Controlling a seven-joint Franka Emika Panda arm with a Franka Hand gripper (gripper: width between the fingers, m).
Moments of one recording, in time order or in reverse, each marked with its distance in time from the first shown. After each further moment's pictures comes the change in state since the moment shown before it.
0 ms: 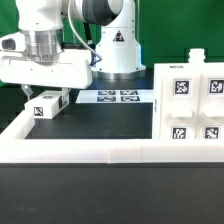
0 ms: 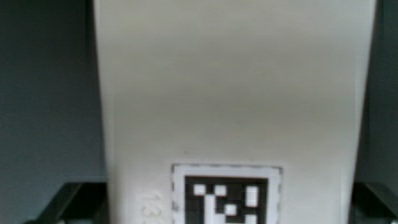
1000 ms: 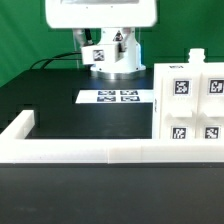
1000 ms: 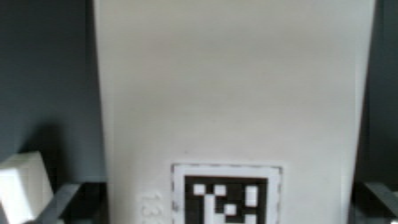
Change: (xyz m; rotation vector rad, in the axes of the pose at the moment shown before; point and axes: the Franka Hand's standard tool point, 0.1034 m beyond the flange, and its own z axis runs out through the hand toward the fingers) arm 0.036 -0.145 -0.137 0.048 0.077 -0.024
